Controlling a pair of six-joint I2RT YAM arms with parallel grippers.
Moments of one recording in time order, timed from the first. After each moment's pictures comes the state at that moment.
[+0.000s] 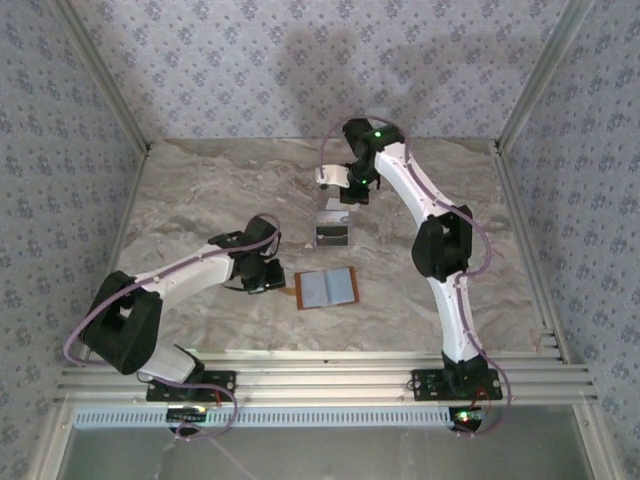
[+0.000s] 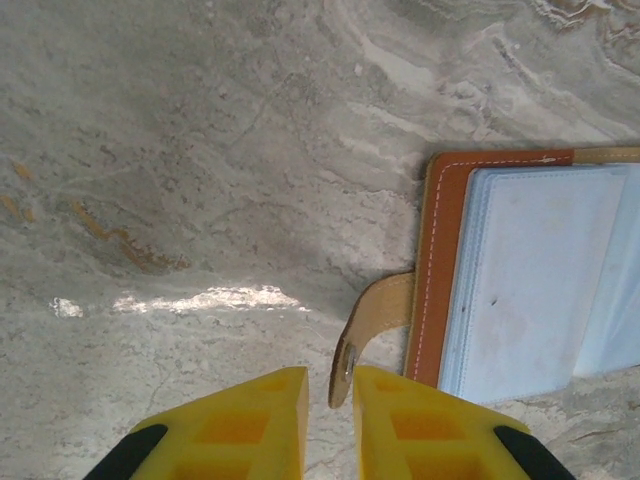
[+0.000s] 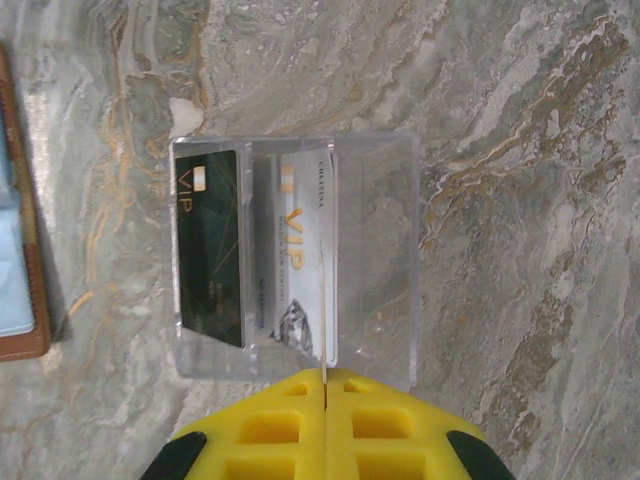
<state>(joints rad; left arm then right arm) -0.61 1.47 0.86 -0.65 0.17 -0.76 0.44 2.30 2.32 -1.31 -0.26 -1.14</state>
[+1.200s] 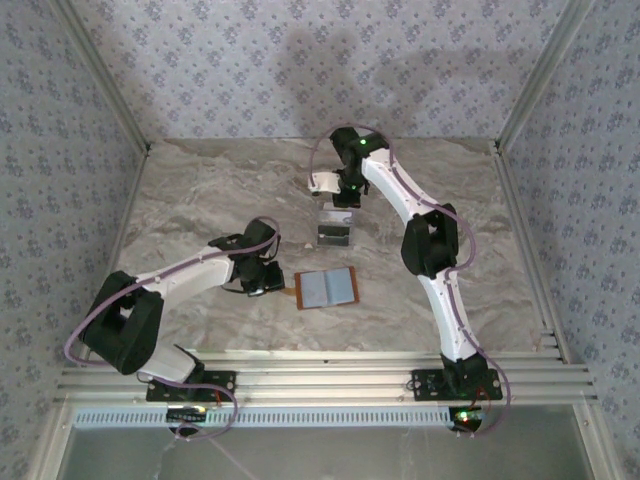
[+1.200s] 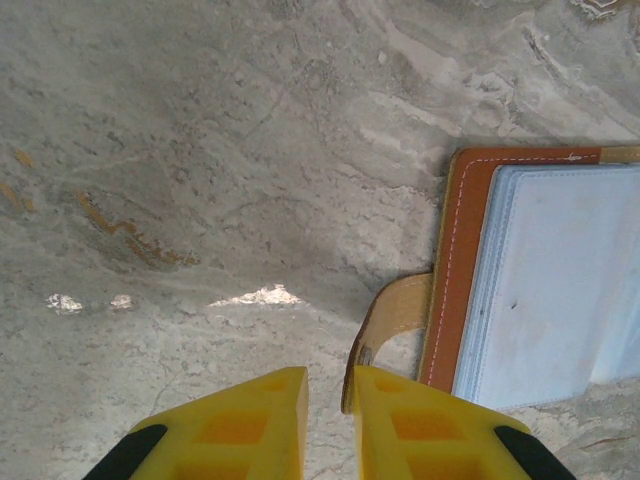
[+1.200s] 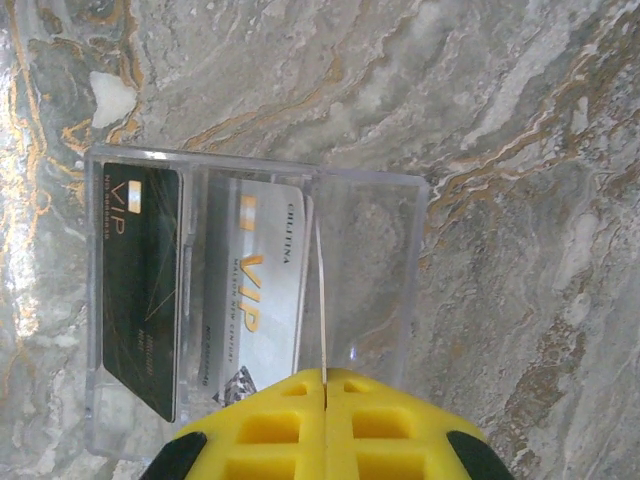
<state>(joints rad) -0.61 1.47 0.84 -0.63 0.17 -0.78 0.47 2.40 2.37 -1.27 -0.17 -1.14</state>
